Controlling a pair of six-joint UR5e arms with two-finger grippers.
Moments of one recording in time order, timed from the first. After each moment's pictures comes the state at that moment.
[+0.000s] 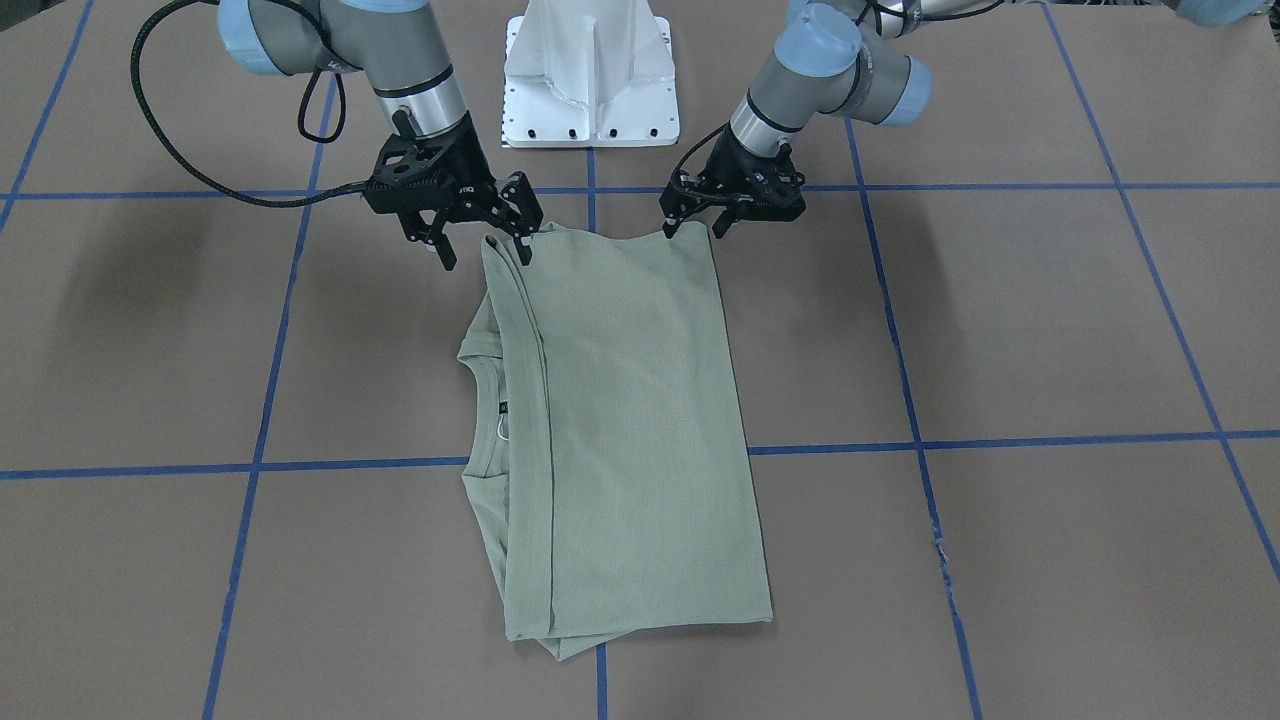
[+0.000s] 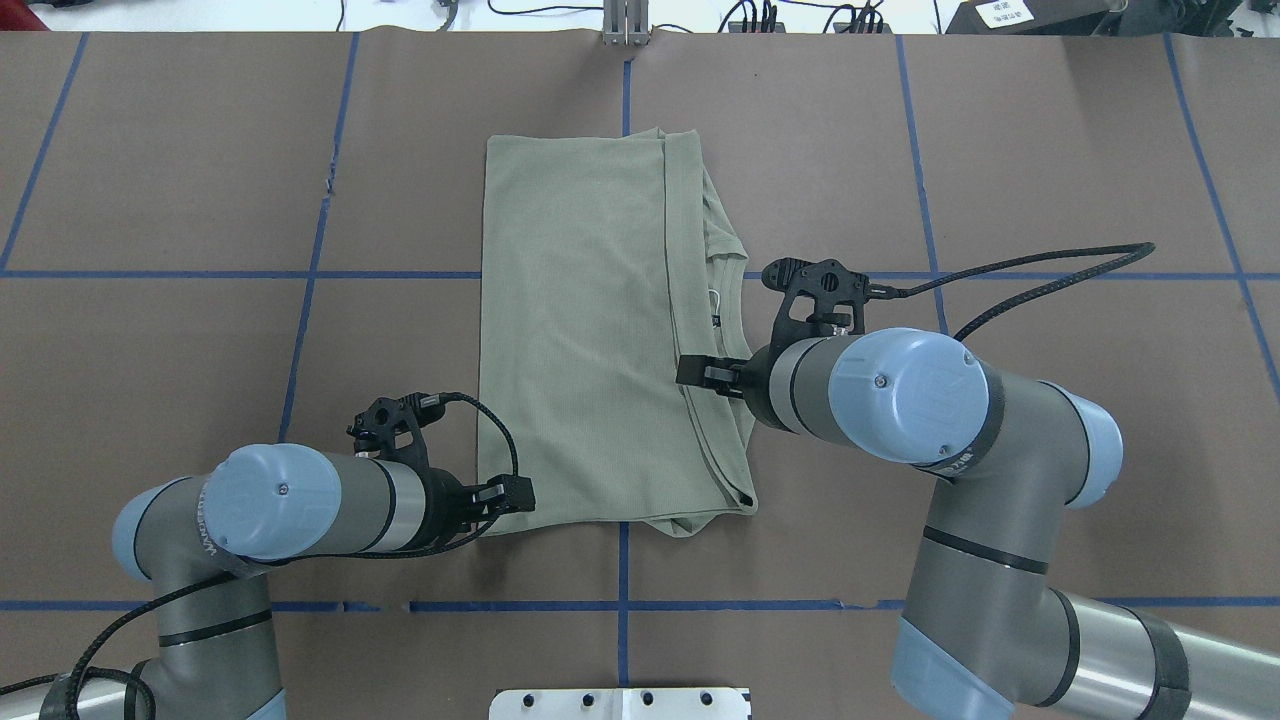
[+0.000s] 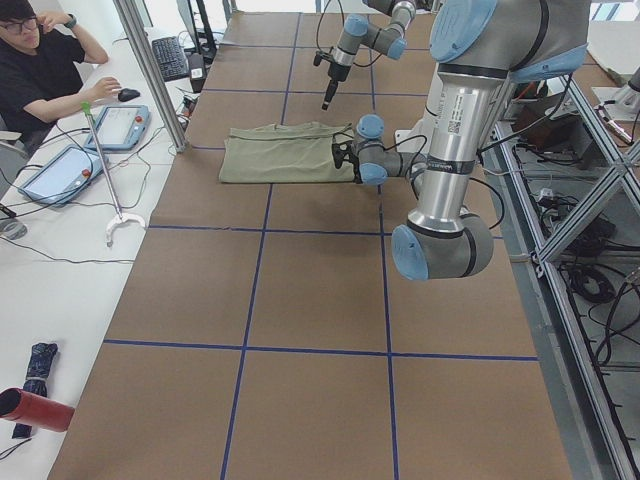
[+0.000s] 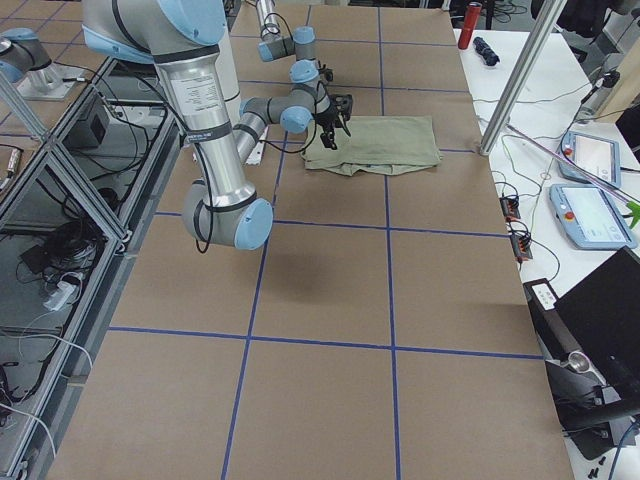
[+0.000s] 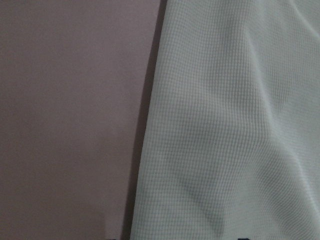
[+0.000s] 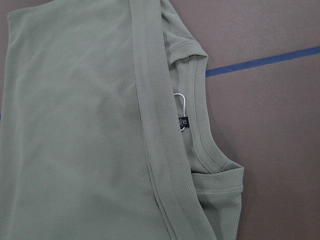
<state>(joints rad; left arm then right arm) -0.31 -1.87 -1.81 -2.19 -1.73 -1.66 0.42 -1.15 1.96 -1.37 1.57 1.46</state>
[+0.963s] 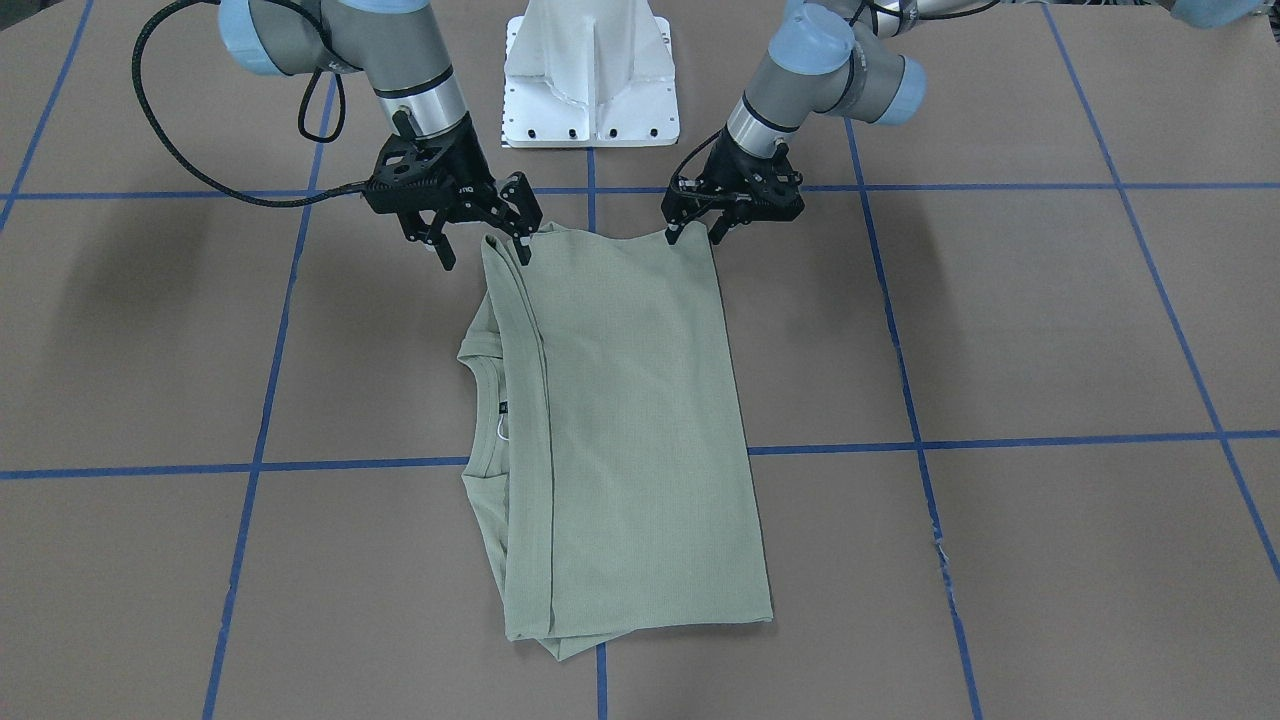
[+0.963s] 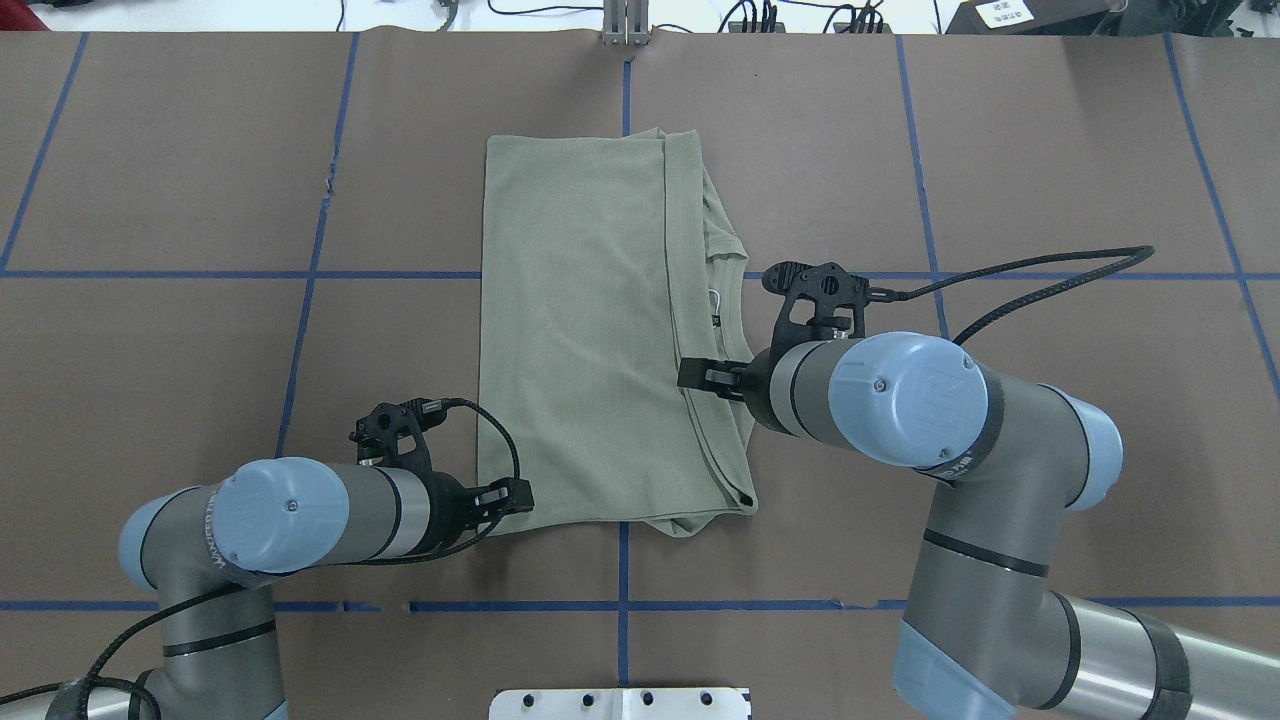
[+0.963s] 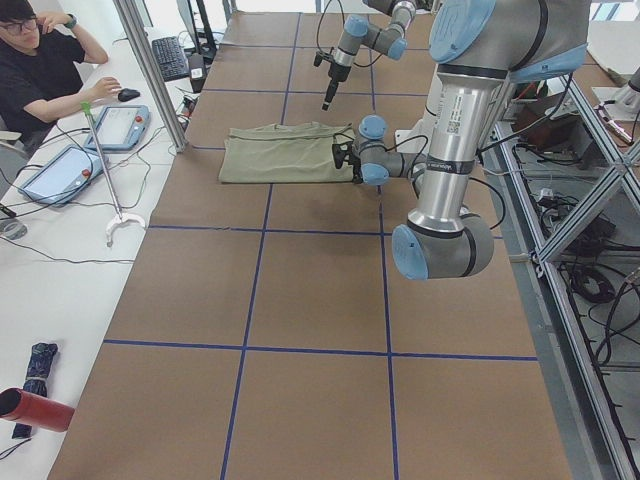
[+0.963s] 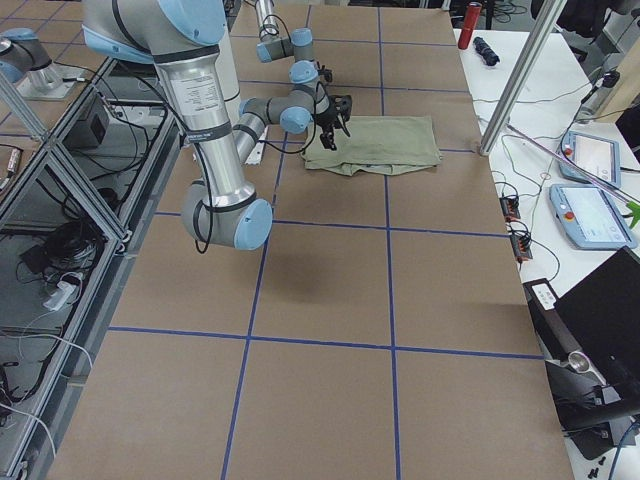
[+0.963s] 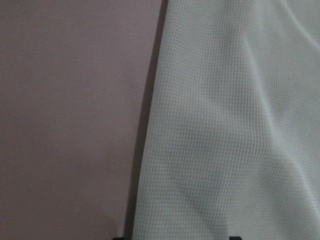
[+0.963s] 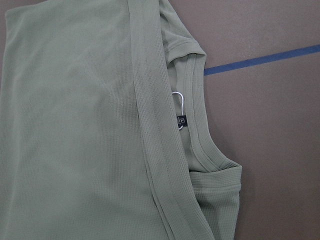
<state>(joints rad) -0.29 -1.87 -1.80 -2.19 -1.67 -1.66 0.42 -1.15 1.96 -1.37 1.57 1.46</state>
